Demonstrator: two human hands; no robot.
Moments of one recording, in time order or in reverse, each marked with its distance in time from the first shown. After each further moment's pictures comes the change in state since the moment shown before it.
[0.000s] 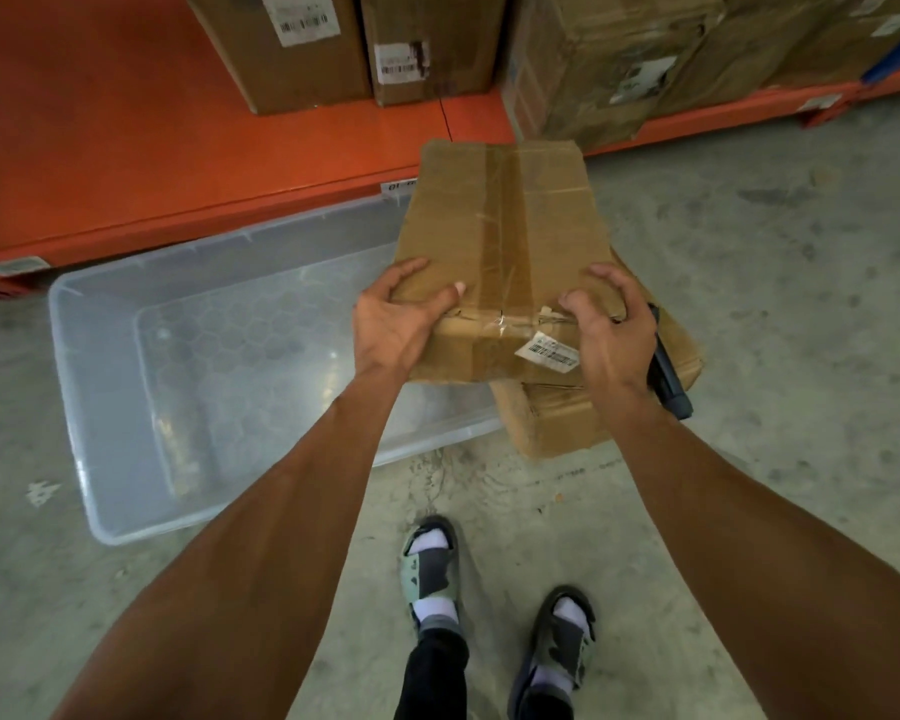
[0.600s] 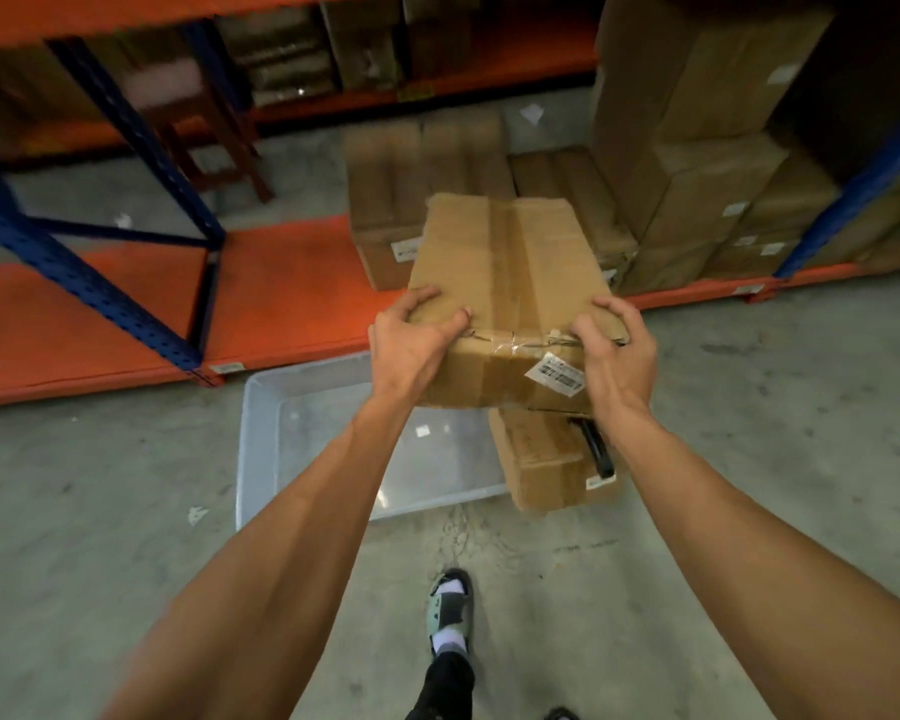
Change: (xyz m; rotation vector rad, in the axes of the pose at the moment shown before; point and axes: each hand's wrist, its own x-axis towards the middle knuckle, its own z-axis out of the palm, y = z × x) left_hand -0.245 0.275 -0.073 0.154 0.238 0.316; right_hand -0.171 -0.261 -0.132 0.057 -0.059 -0.241
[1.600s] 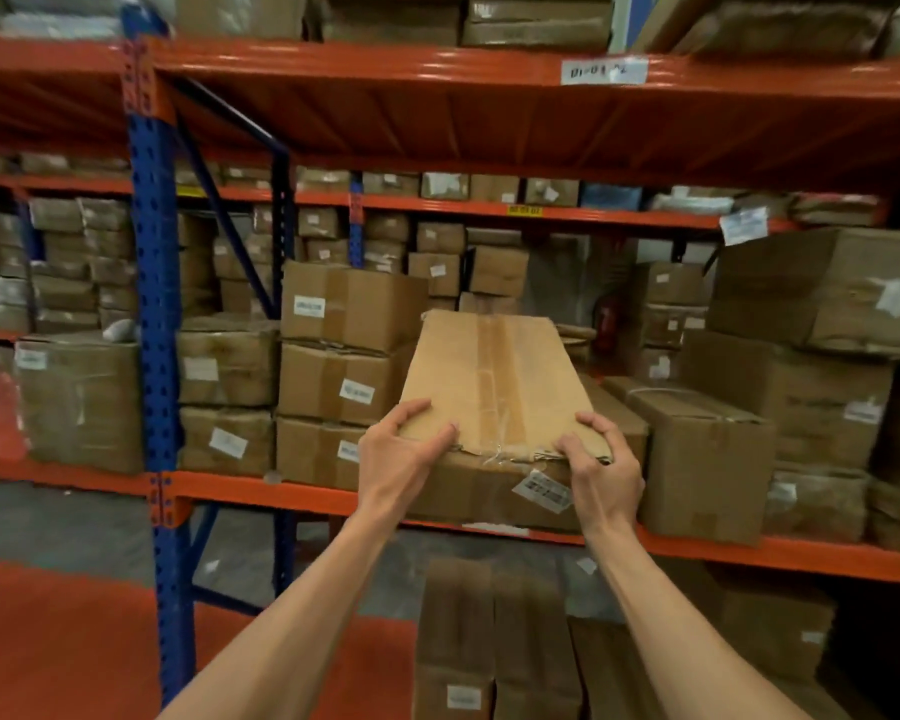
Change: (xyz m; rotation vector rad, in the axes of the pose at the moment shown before) left_hand 0.057 0.358 -0.287 -0.229 0.388 0.586; right_hand -0.044 -0.467 0.094 0.232 -0.162 -0.639
